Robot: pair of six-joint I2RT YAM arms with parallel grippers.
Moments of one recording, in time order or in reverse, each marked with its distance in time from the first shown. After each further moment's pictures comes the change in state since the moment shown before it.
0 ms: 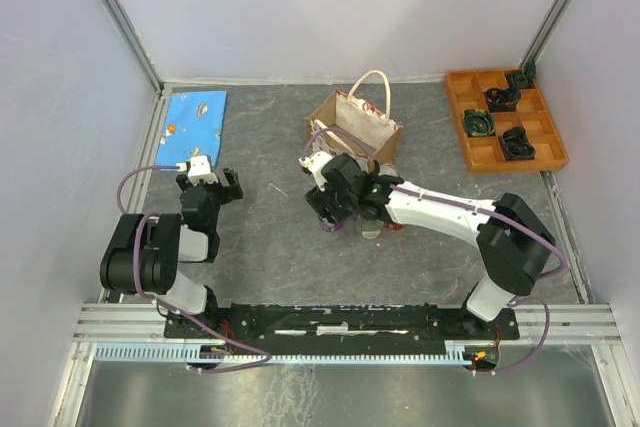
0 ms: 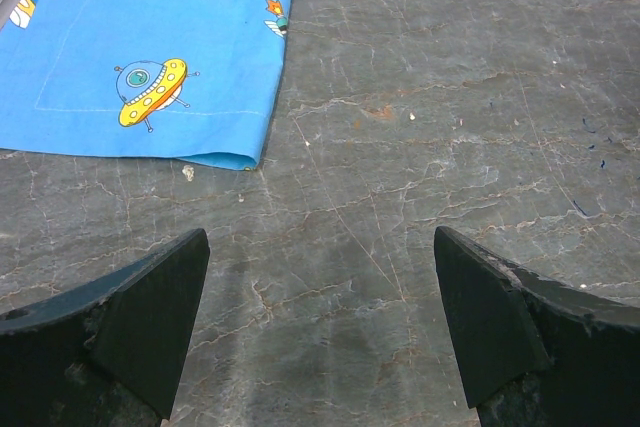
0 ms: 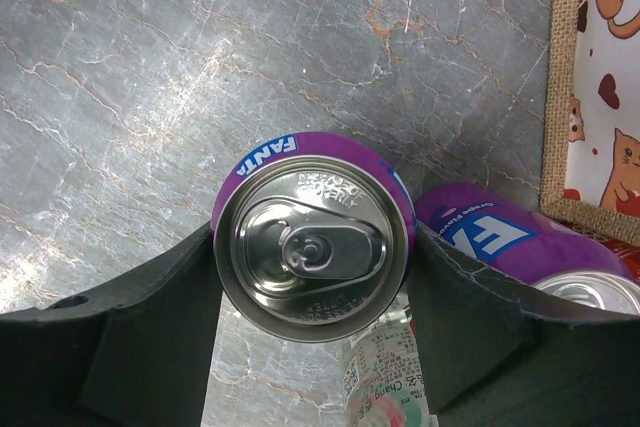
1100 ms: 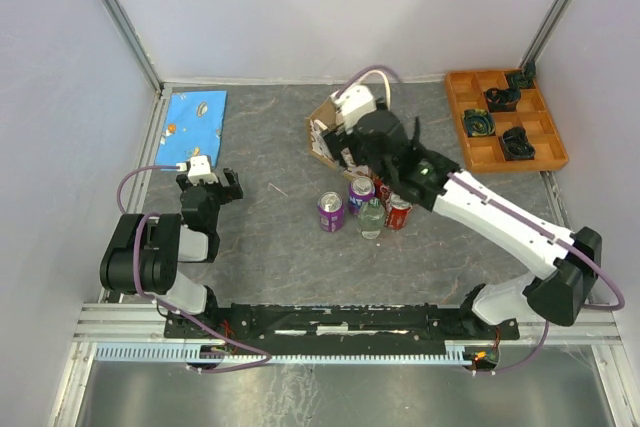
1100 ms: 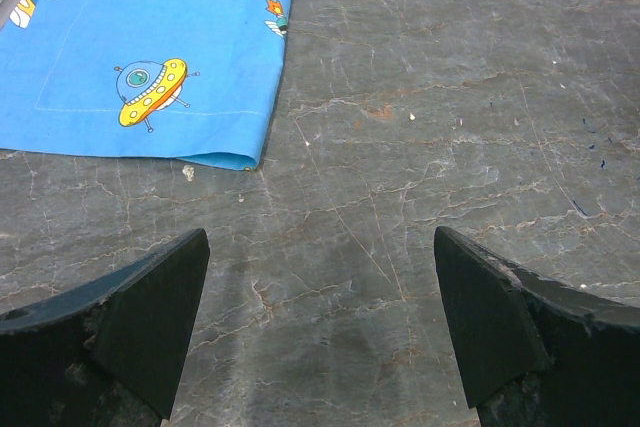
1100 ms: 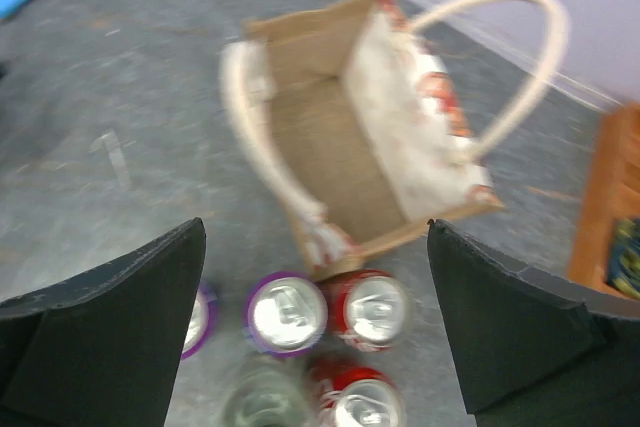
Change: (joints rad) left arm 0.000 0.000 0.000 0.000 0.000 0.000; right arm -0.012 -0.237 0.234 -0.047 0.358 -0.090
